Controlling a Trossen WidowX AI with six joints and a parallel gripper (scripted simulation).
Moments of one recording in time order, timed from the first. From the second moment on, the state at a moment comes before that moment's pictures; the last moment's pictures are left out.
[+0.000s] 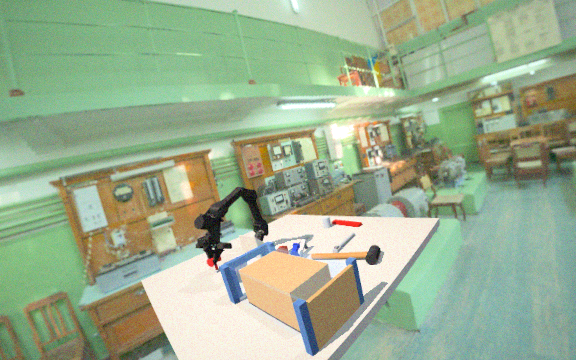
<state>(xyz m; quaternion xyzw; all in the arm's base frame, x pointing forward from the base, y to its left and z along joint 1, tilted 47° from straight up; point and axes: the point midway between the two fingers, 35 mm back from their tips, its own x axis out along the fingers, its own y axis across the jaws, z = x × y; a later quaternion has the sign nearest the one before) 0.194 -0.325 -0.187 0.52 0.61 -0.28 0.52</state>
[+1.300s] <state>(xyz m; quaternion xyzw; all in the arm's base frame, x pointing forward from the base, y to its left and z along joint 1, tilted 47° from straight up) 0.224 -0.317 -0.179 0.52 0.61 -0.29 0.52</state>
